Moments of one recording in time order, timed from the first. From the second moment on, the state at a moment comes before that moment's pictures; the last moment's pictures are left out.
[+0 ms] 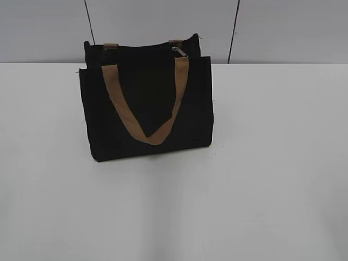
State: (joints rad) left arm -0.39 0.02 -0.54 0.02 1.07 -0.06; right arm 0.29 0.01 -0.46 0.03 1.10 -0.16
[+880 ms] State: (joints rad) left arm -0.01 0.00 -0.54 0.02 1.07 -0.06; right arm 0.10 -0.01 -0.46 0.03 1.10 -0.16
